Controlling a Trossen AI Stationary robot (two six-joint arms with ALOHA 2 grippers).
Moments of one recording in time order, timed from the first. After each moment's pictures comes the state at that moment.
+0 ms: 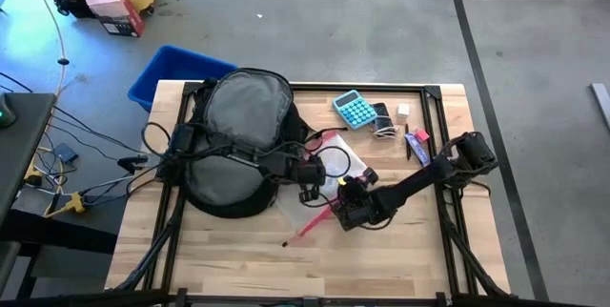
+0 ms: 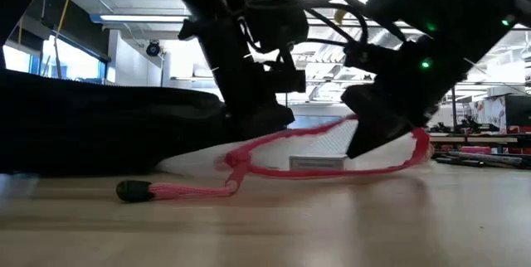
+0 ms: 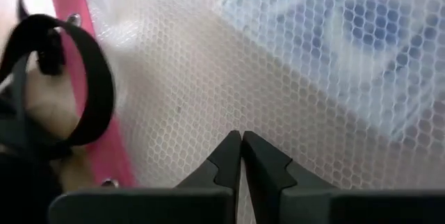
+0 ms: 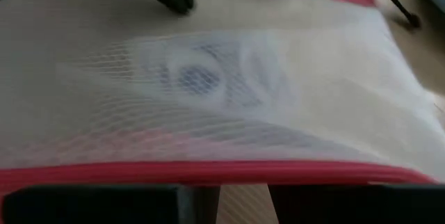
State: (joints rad) left arm -0.08 2.07 1.29 -0.35 -0.36 -0.19; right arm 0.40 1.86 0.93 -0.36 0.76 0.94
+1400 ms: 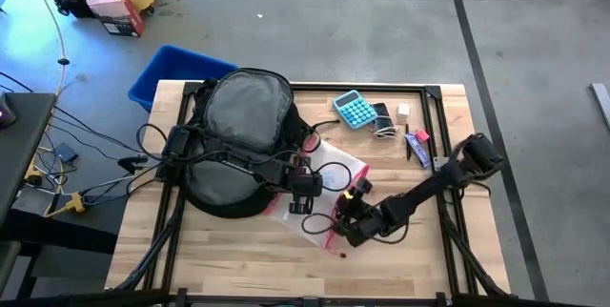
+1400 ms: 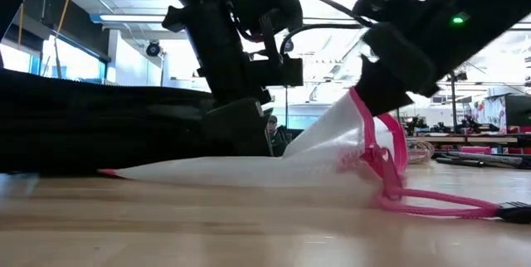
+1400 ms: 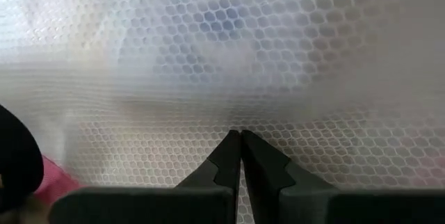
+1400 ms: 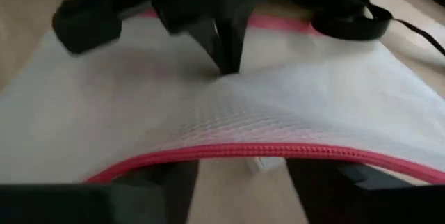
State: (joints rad) left arm -0.15 2.05 1.28 -0.40 -0.28 0.05; right arm 0.51 1.82 0.93 -0.15 0.82 0.73
